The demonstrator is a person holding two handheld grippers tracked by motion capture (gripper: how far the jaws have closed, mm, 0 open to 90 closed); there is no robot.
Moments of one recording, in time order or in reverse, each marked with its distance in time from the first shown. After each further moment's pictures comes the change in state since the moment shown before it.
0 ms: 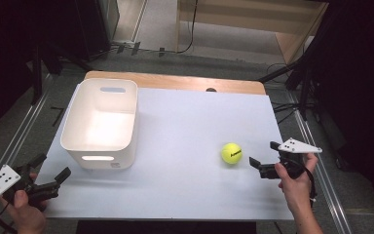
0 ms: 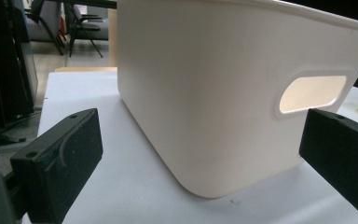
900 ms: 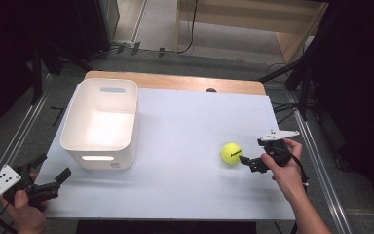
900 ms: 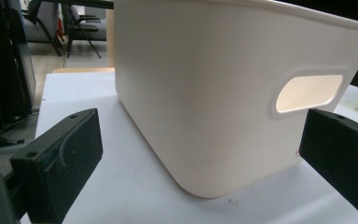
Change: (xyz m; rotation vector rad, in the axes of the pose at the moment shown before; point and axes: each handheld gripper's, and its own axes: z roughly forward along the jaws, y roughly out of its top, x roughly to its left) left arm -0.001 0.000 0.000 -0.005 -0.009 0.004; right arm 0.001 0.024 0.035 0.208 0.080 -0.054
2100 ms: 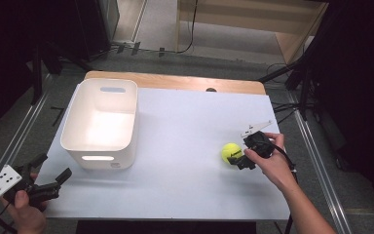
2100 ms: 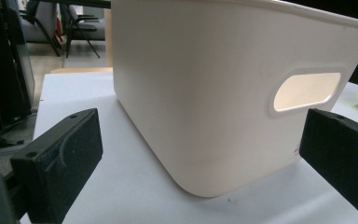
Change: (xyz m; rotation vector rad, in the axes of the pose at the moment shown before) left arm -0.001 0.000 0.000 0.009 -0.002 0.014; right arm 0.015 0.032 0.032 0.203 0.056 -0.105
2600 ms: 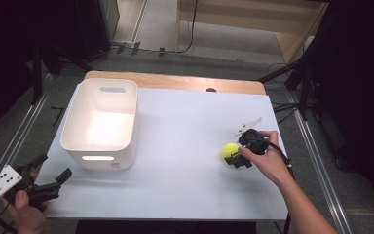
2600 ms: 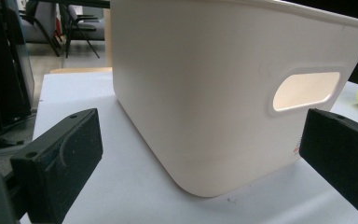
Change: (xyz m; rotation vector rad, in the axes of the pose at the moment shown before) left arm 0.000 0.000 0.000 -0.001 -0.003 0.002; right arm 0.000 0.013 0.012 0.098 -0.006 -0.026
